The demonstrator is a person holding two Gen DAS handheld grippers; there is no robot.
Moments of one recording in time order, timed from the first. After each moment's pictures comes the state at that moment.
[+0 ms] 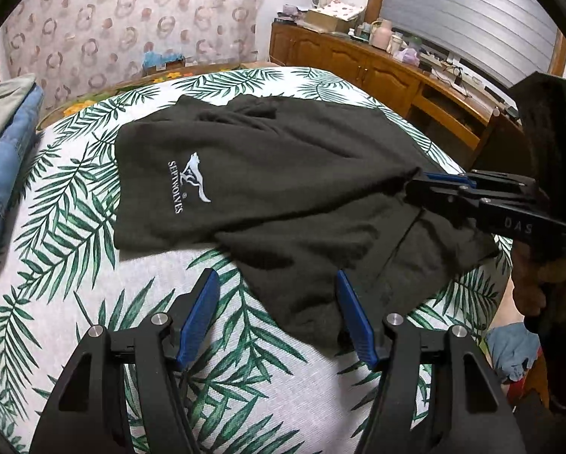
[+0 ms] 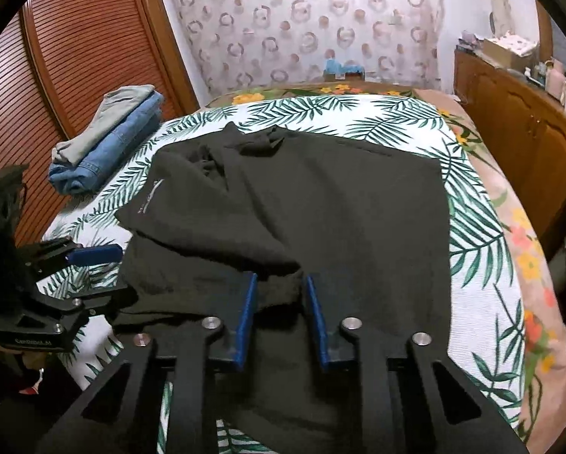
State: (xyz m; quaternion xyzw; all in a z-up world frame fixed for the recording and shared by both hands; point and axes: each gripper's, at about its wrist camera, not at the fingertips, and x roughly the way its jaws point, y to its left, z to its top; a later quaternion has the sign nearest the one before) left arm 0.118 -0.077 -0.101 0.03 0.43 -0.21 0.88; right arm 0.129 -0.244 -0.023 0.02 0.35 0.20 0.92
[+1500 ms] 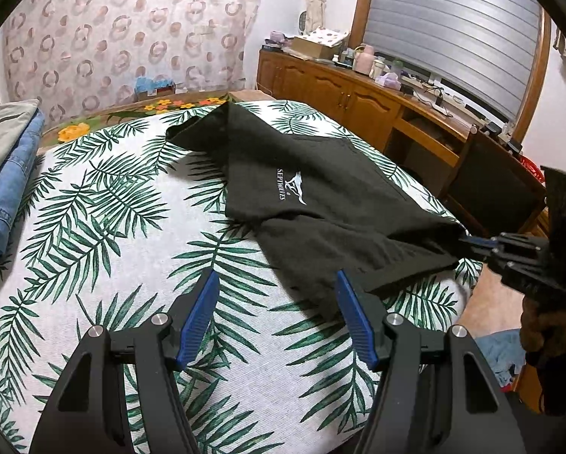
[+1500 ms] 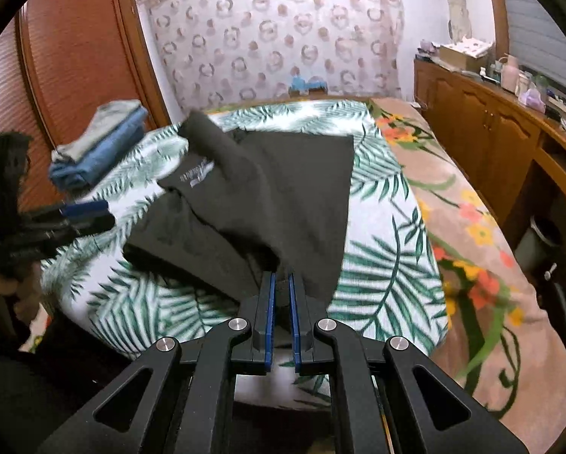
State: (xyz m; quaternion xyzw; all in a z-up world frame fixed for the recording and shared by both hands) left arm 0.090 -0.082 -0.072 0.02 0.38 -0.23 0.90; right arm -0.004 -0.291 -0.010 0.03 0.32 0.13 0.94
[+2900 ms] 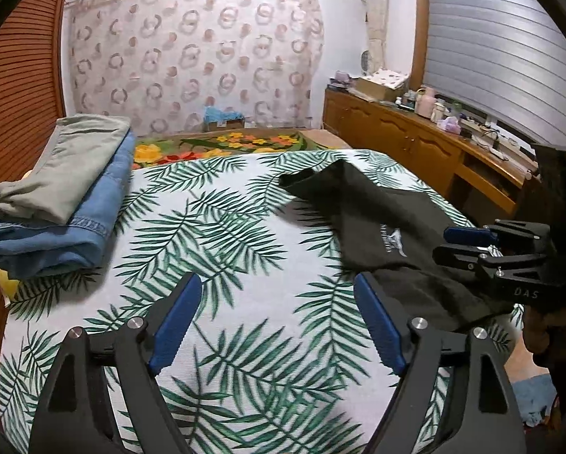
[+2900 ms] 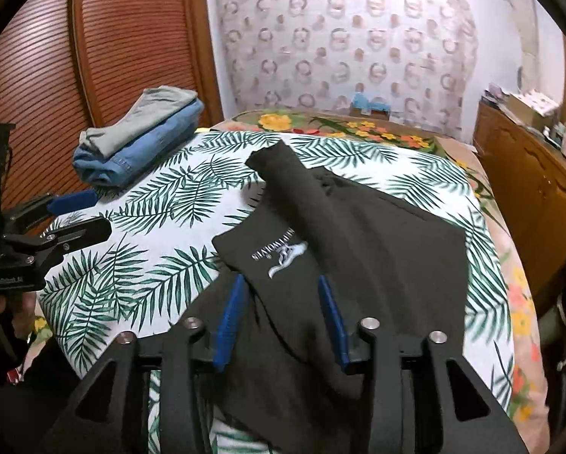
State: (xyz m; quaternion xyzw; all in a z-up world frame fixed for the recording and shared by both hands) left arm 0.102 -0.015 -0.057 0.00 0.31 -0.11 0.94; right arm 0.081 -0.210 0.017 -0.06 0.29 0.22 0.93
